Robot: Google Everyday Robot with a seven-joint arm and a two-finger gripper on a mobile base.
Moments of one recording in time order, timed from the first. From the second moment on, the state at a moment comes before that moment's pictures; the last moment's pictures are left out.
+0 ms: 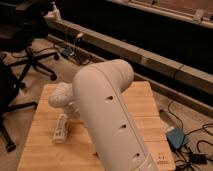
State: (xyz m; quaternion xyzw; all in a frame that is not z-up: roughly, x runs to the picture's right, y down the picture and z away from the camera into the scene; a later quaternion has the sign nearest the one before) arm -0.150 0.199 0.875 -0.21 0.31 0.51 0.78
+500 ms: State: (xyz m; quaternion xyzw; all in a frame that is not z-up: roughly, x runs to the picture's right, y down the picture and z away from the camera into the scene) arm -0.219 0.224 0.841 -0.28 0.24 0.49 0.79
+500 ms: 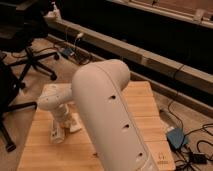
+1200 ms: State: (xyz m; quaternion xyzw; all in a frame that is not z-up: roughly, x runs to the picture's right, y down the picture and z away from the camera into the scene) arm -0.200 0.294 0.779 -0.37 0.25 0.46 0.77
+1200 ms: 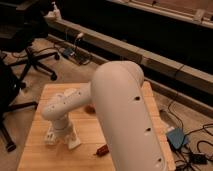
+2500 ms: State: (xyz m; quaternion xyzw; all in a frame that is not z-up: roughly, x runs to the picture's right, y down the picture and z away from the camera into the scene) arm -0.011 0.260 0.791 -0.23 0.37 0.58 0.69
